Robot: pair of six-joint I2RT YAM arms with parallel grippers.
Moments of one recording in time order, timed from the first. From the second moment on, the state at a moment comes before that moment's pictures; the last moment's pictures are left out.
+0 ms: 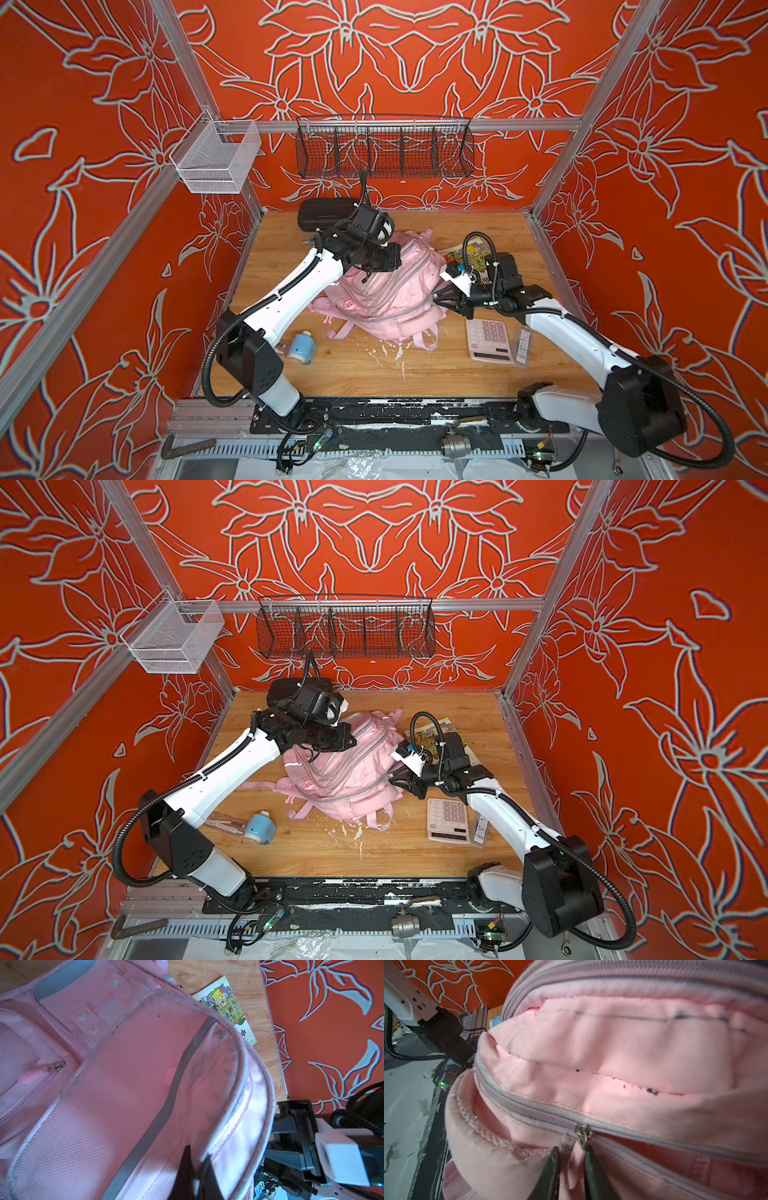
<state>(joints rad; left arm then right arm) -0.53 1.60 1.60 -0.86 0.28 -0.52 0.32 1.23 0.79 -0.35 -0.83 -0.45</state>
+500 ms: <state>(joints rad) -0.53 1.60 1.60 -0.85 0.27 -0.55 0.32 1.24 0.83 -0.40 -0.75 -0.42</state>
